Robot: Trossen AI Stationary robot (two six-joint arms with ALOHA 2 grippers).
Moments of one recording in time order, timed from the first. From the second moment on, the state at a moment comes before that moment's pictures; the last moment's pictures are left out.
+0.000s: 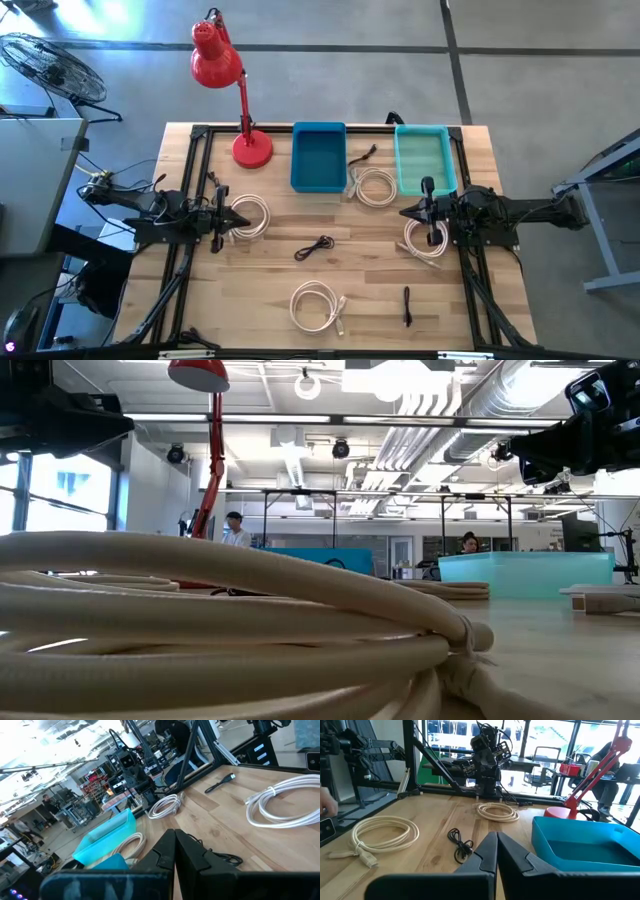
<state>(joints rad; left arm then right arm) -0.29 0.01 0.04 0.00 -0.17 0.55 -0.01 0.12 0.01 0.10 -0.06 -0.09</state>
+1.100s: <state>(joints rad) -0.29 0.01 0.03 0.00 -0.17 0.55 -0.01 0.12 0.01 0.11 -0.06 -0.09</state>
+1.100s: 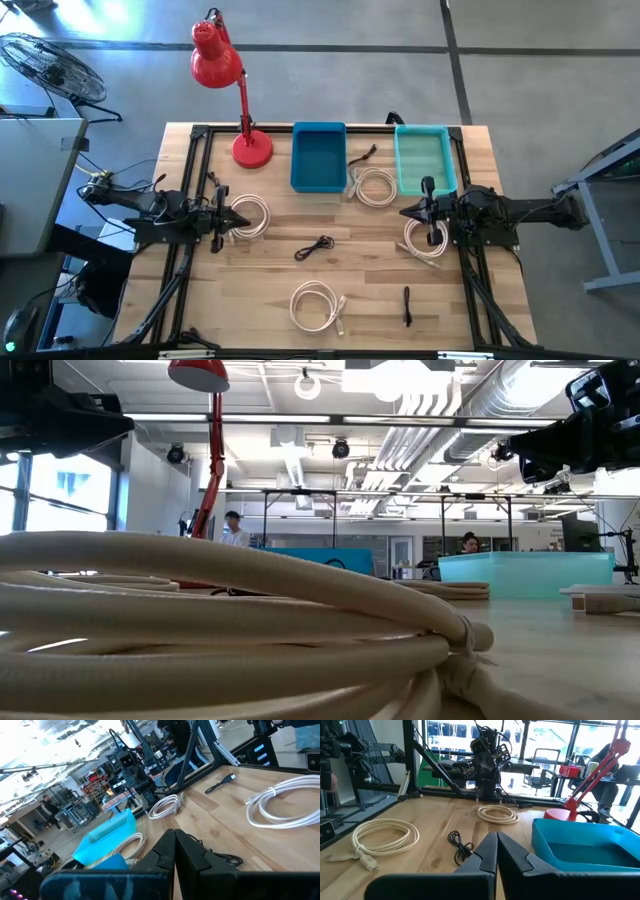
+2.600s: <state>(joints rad) -0.29 0.01 0.03 0.05 -0.19 0.58 -0.01 0.12 0.01 0.11 -0.01 -0.05</state>
